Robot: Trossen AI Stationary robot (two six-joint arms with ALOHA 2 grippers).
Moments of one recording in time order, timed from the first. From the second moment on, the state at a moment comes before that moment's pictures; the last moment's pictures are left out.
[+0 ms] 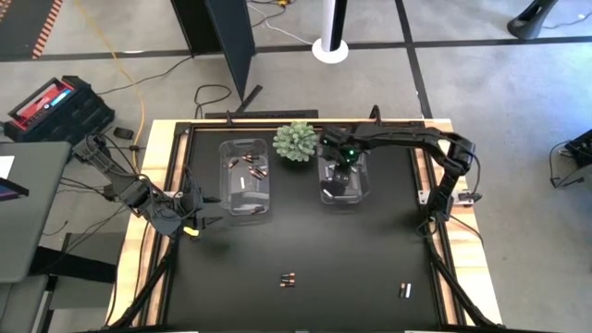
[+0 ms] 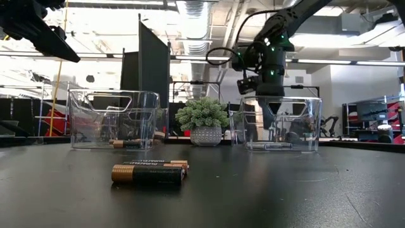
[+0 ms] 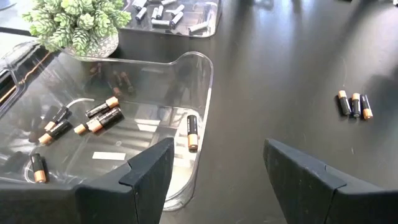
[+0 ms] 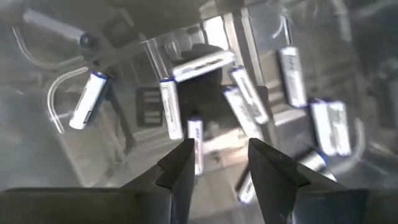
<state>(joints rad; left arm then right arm) -0.67 0.61 0.59 -0.75 -0.75 -0.59 -0.45 1.78 1.26 -0.87 0.02 -0.16</state>
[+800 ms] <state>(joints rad) -0.67 0.61 0.59 -0.75 -0.75 -0.54 -0.14 1.23 1.37 -0.88 0.08 0.43</state>
